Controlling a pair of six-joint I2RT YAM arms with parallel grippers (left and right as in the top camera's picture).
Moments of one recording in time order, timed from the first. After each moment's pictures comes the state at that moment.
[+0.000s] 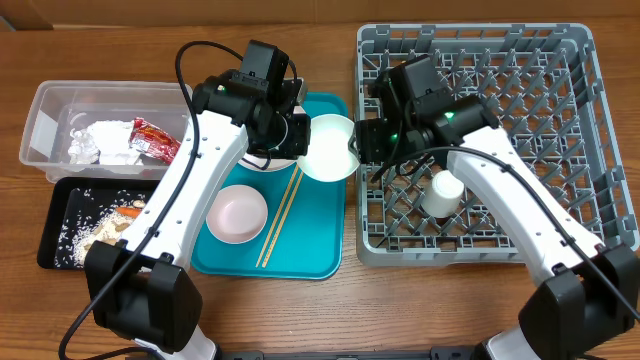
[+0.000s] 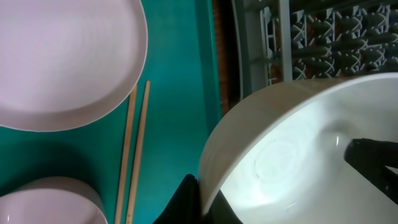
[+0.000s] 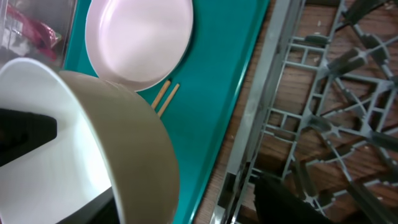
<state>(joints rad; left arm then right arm) -0.33 1.78 1.63 -1.09 0.28 -0.25 0.42 1.71 1.49 -0.88 -0.29 0.29</state>
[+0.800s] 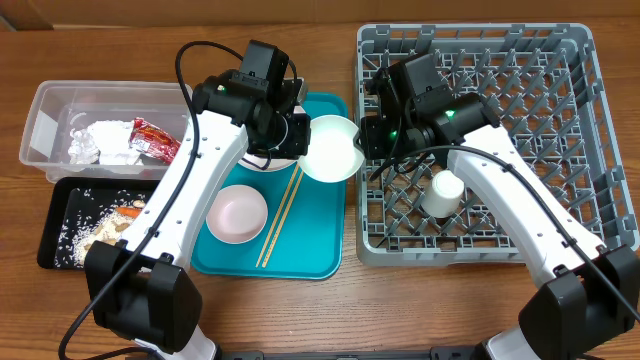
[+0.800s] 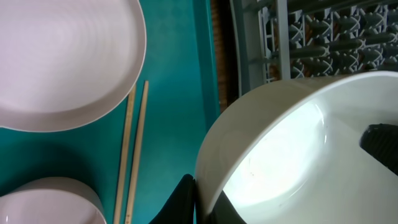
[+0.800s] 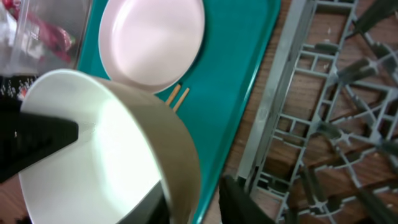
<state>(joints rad) -0.33 1.78 1.63 -1.09 0.28 -0.25 0.42 1.71 1.51 -0.88 -0.31 0.29</state>
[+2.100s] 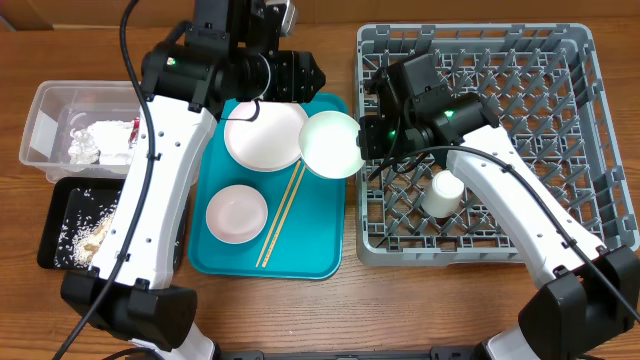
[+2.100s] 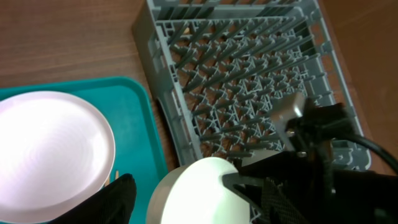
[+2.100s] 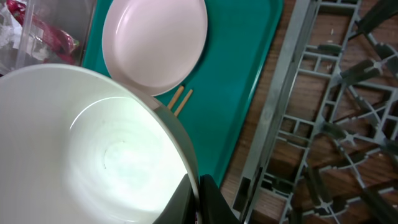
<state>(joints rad) -0.27 1.78 1.99 -1.08 0.44 -0.23 0.43 1.71 1.52 -0.87 -0.31 0.30</state>
